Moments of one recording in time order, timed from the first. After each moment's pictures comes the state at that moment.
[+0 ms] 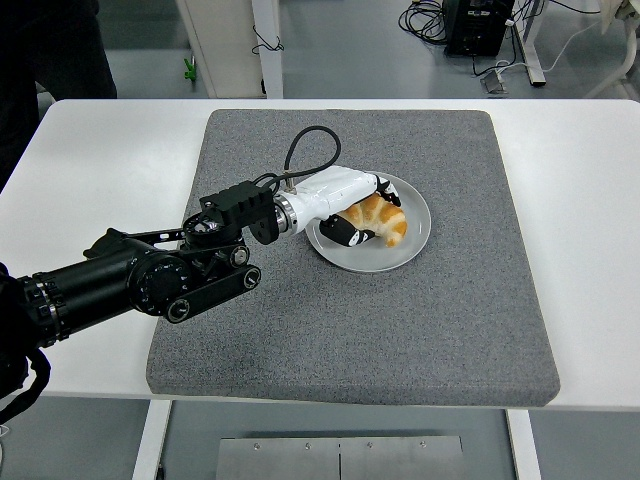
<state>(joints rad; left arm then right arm) -1.06 0.09 -0.13 -0.92 1.46 0.19 -0.09 -0.08 0.00 -0.02 0.10 -0.10 0.03 0.41</state>
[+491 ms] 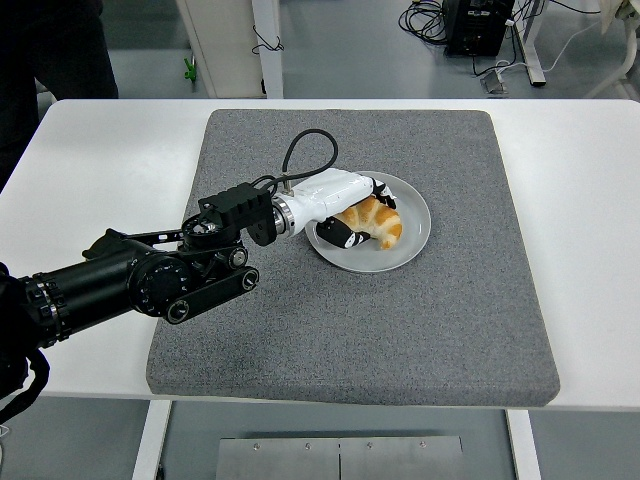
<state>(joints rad) -1.06 0.09 -0.12 -0.90 1.46 0.19 -0.09 -0.08 0.00 -0.02 0.10 -0.10 0.03 0.41</state>
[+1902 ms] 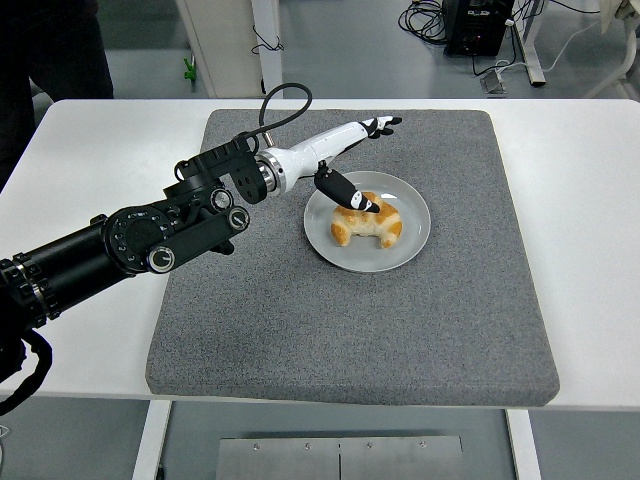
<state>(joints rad) -1.09 0.12 -0.32 -0.91 1.08 0.03 -0.11 -0.08 0.00 -0.02 0.10 -0.10 0.03 0.41</state>
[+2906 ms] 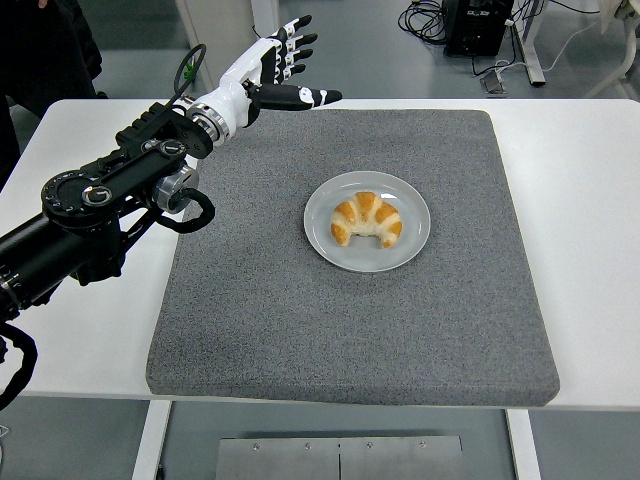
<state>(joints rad) -1.06 0.19 -0.50 -0.84 0.52 0.09 -0.17 -0.08 0.00 -0.02 0.10 -0.10 0.03 0.41</state>
